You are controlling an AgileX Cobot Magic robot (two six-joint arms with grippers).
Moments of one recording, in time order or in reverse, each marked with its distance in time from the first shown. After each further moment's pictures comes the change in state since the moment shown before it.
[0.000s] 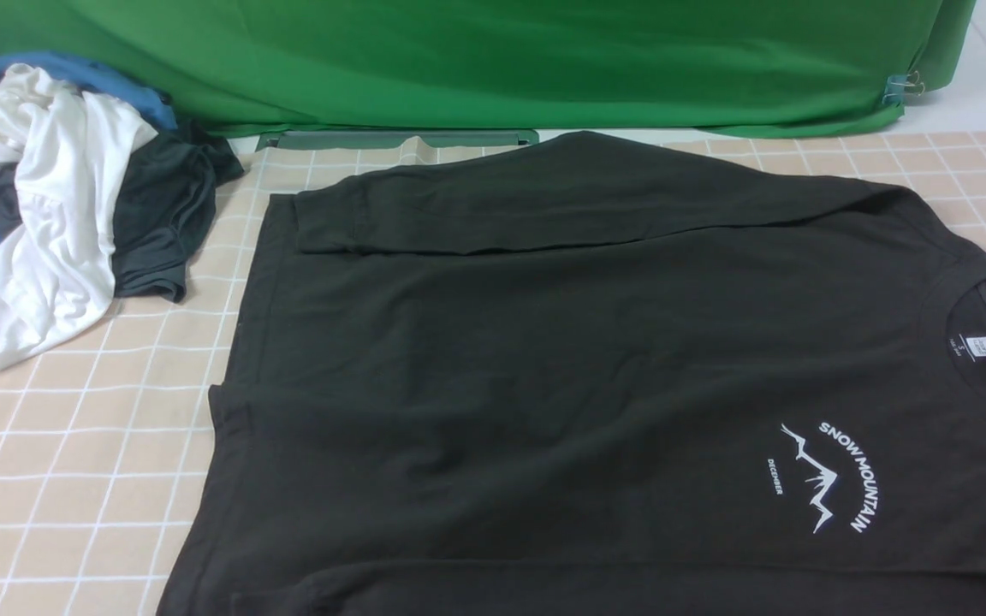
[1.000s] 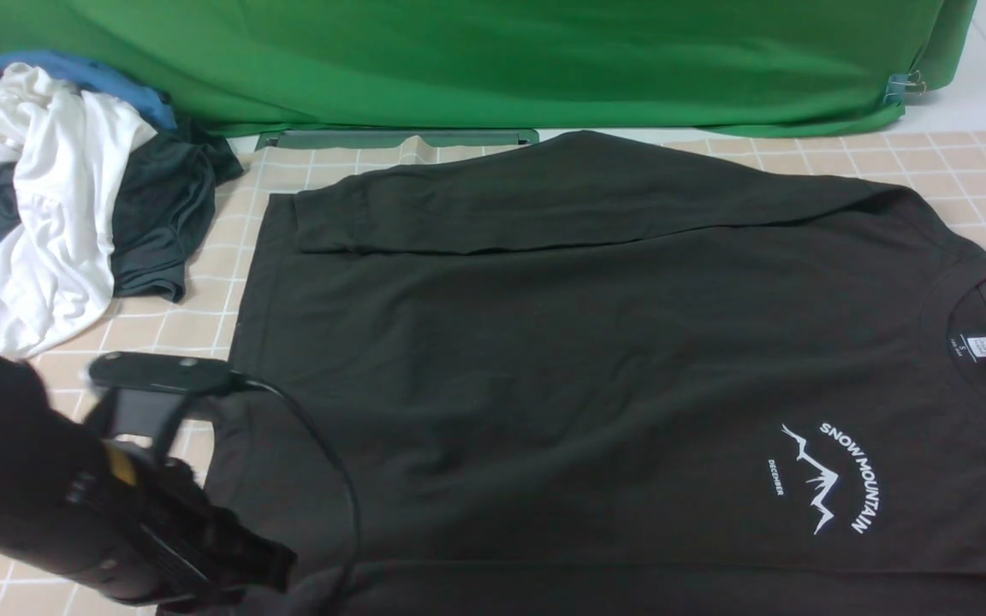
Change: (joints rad) right arm 0.000 0.750 -0.734 0.056 0.936 -0.277; left arm -0.389 0.939 -0.045 -0.077 0.334 0.291
